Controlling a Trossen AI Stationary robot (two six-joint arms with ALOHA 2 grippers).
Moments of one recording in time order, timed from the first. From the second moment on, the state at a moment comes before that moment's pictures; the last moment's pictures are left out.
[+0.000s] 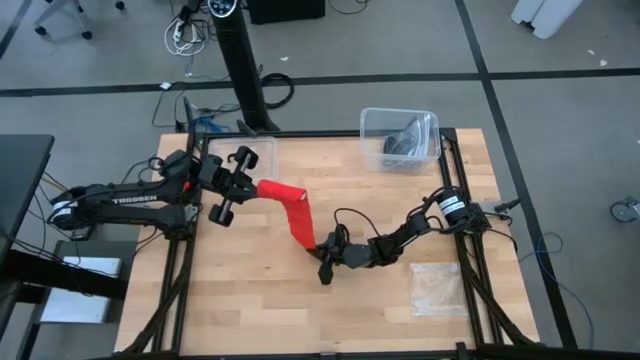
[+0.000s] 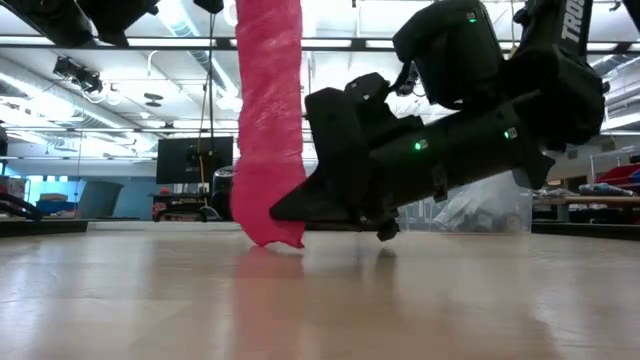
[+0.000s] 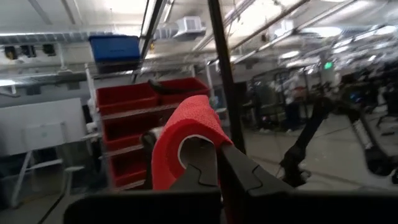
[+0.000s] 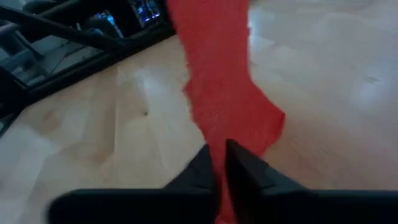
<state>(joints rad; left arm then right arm) 0.30 0.87 0.49 0.86 0.67 -0.08 0.32 2.17 0.90 0.95 0.53 0.53</state>
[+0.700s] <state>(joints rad) 0.54 0.93 0.49 0.66 0.46 0.20 0.41 2.00 0.90 0.89 0.43 0.42</state>
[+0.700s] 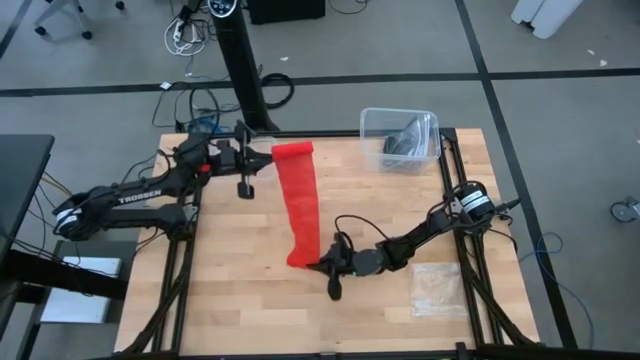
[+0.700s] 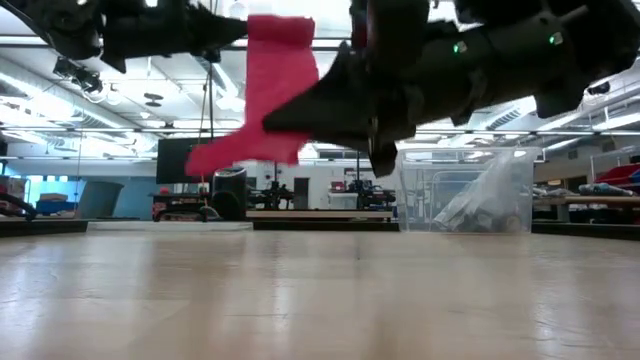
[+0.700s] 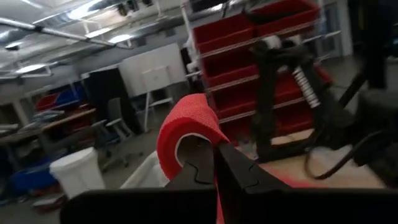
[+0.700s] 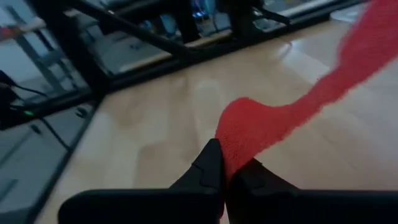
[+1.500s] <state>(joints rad) 0.61 1.04 0.49 0.64 0.55 0.18 0.55 1.77 1.25 0.58 0.58 -0.06</state>
